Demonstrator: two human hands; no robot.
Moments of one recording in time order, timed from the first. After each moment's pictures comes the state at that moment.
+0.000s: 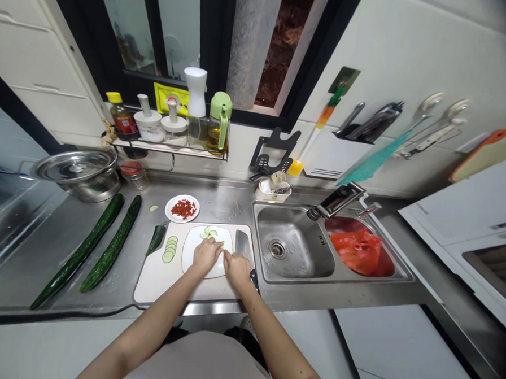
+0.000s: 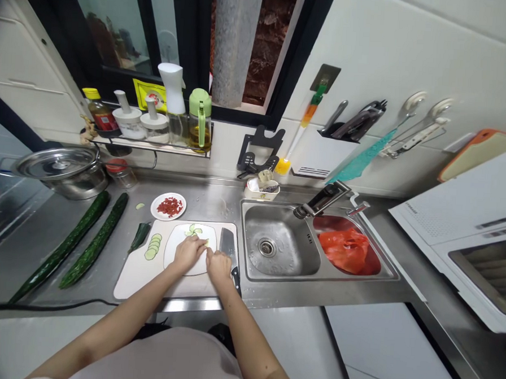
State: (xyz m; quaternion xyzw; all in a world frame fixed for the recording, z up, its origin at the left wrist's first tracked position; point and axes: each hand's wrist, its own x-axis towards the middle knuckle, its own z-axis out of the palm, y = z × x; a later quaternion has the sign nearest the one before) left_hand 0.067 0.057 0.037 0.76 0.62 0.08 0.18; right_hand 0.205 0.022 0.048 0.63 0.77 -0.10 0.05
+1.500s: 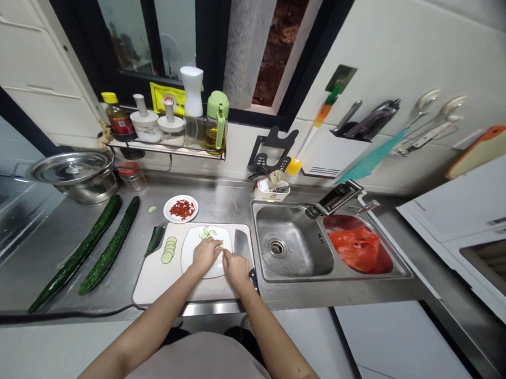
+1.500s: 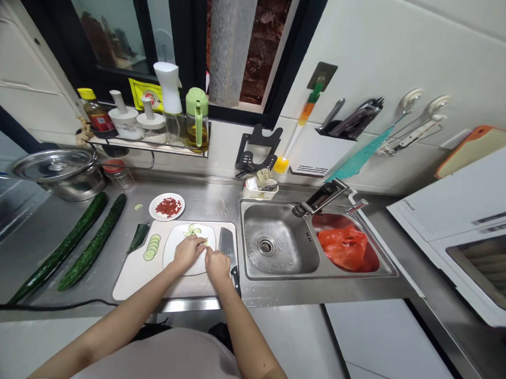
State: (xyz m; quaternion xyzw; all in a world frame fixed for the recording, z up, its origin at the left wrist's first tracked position) left_hand 0.068 0.058 0.043 0.73 0.64 0.11 0.22; right_hand 0.203 0.024 0.051 0.65 0.75 -0.12 0.04
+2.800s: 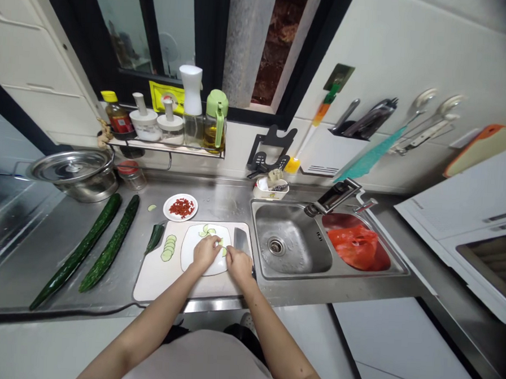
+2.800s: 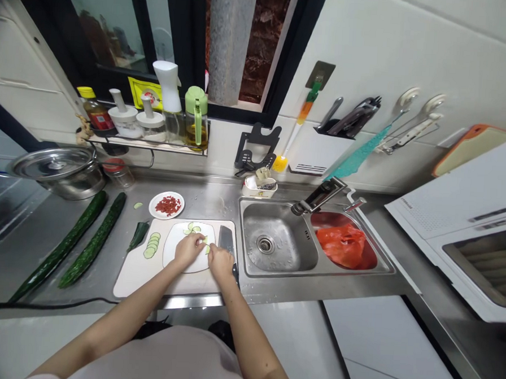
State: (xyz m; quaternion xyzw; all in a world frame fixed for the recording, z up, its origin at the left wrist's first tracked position) left_hand 0.072 0.060 0.036 0.68 0.67 0.16 0.26; right_hand 0.212 0.020 0.061 0.68 0.72 -0.14 0.00
